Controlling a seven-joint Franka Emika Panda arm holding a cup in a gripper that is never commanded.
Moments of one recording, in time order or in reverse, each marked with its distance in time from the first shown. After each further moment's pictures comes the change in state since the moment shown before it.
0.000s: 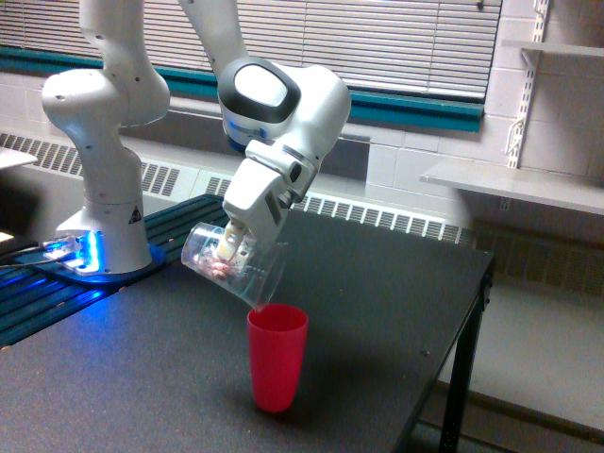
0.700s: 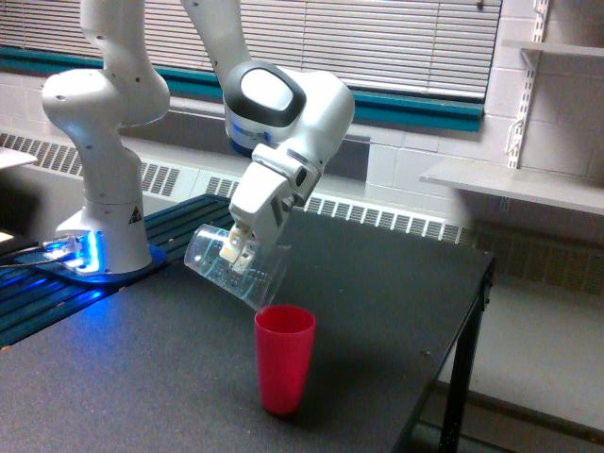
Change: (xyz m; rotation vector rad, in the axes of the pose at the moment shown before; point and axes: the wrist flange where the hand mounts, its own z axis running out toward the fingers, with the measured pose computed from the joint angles) arm 0.000 -0.006 0.001 -0.013 0.004 -0.030
